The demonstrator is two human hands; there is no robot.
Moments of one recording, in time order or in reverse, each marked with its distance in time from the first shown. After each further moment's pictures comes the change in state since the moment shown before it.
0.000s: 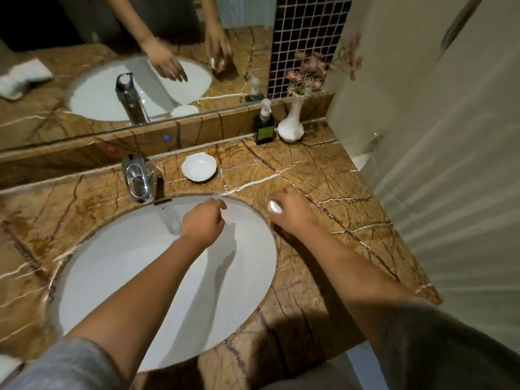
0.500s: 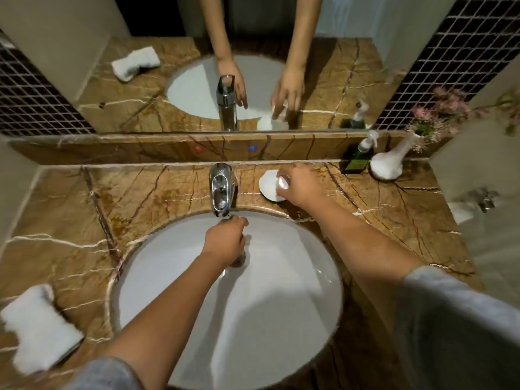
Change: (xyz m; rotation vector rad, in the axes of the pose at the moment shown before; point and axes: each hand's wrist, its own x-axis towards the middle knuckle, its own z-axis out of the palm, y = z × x) left_hand 0.002 -0.100 -0.009 0.054 -0.027 -0.181; right_hand 0.158 -0.138 0.026 -0.146 -0.113 -0.231
